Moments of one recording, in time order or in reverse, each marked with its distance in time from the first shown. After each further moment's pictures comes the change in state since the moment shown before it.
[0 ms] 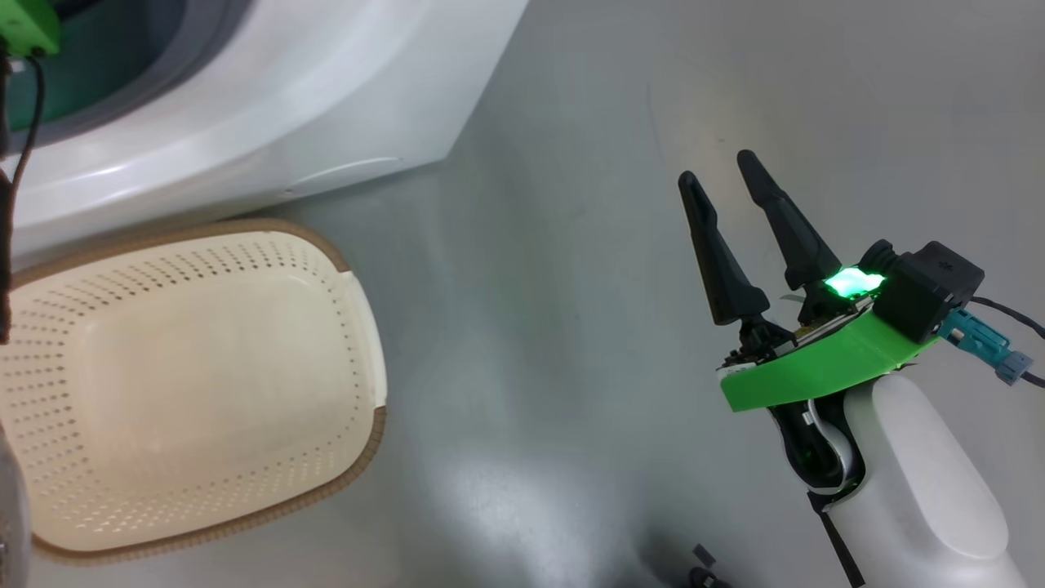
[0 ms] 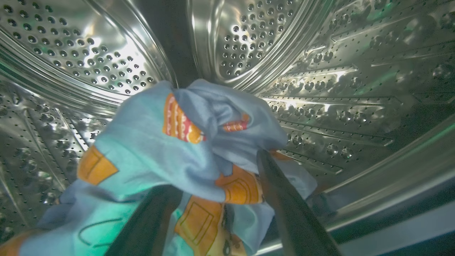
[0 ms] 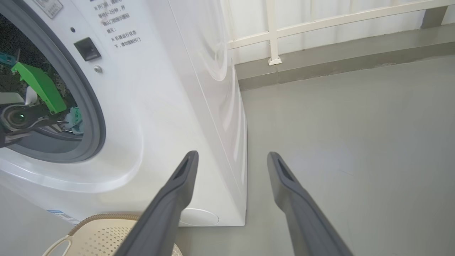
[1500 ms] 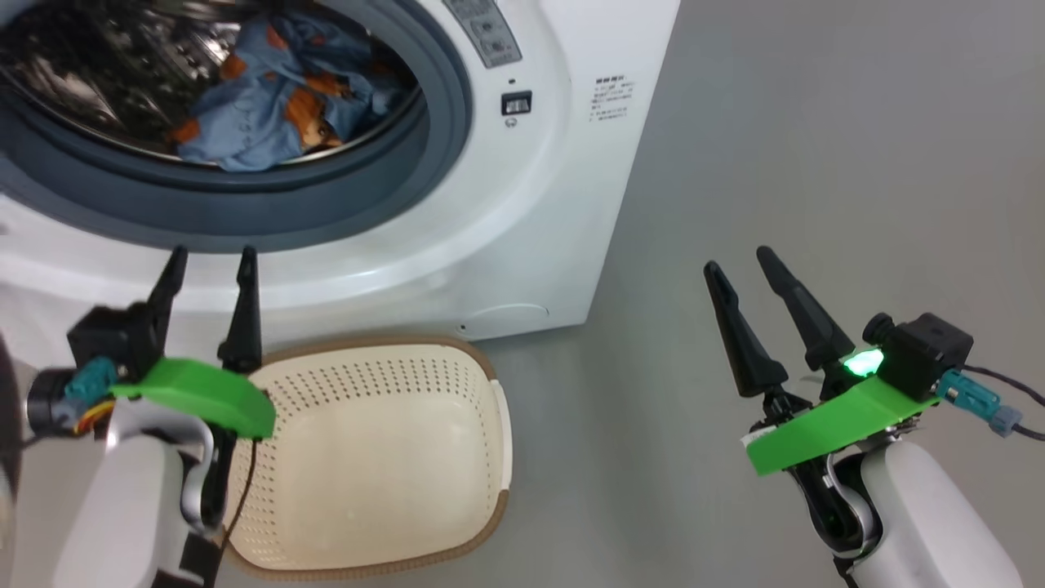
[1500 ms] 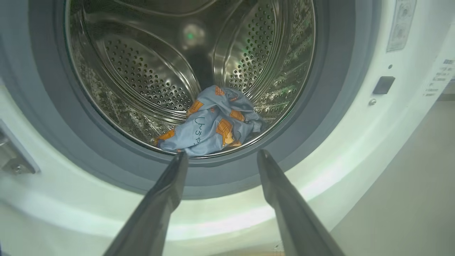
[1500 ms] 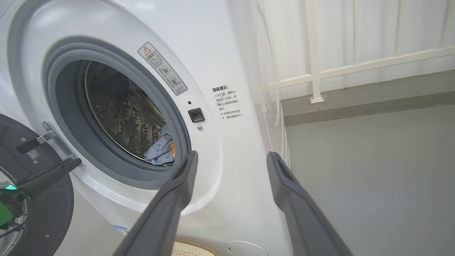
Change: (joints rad) left arm 0.923 -0.091 0.058 -0.728 -0.035 0.023 -0.045; right arm 0.115 -0.054 -0.005 0.074 0.033 0.000 0.000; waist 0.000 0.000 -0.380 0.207
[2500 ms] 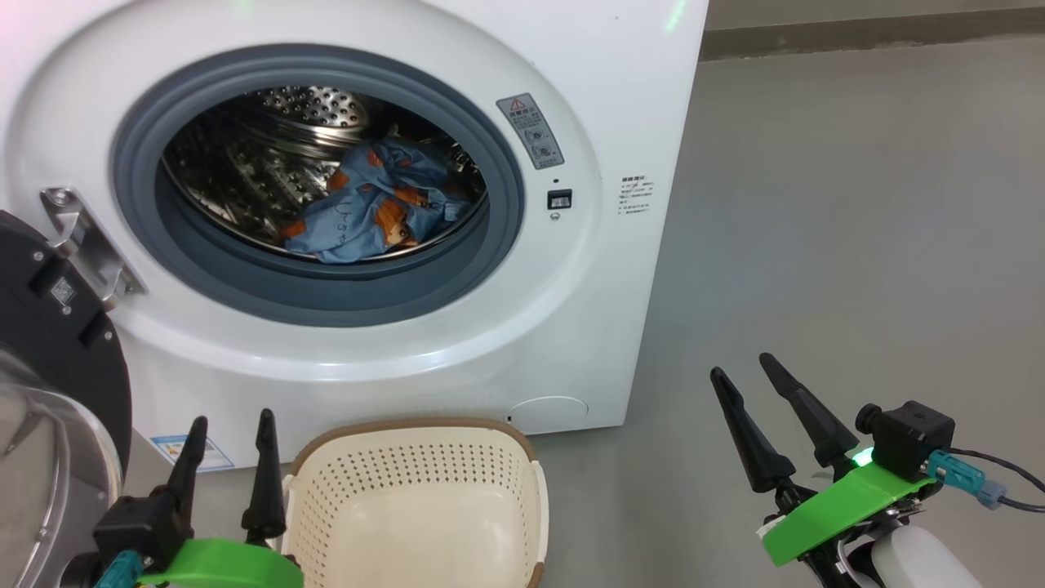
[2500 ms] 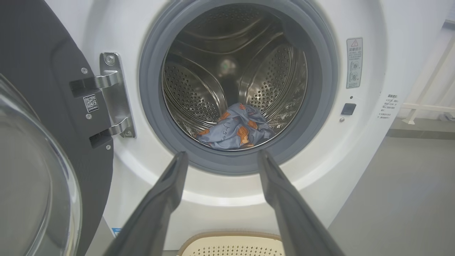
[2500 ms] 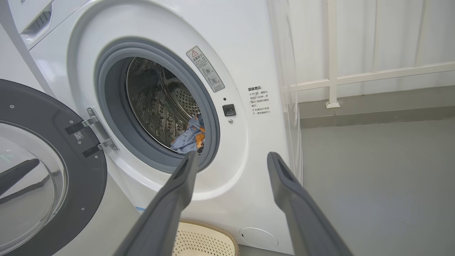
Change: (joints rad) left arm 0.453 -0.060 0.053 -0.328 -0.013 0.084 0.000; right arm 0.160 -0.058 0.048 0.036 0.020 0.000 0.000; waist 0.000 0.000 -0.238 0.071
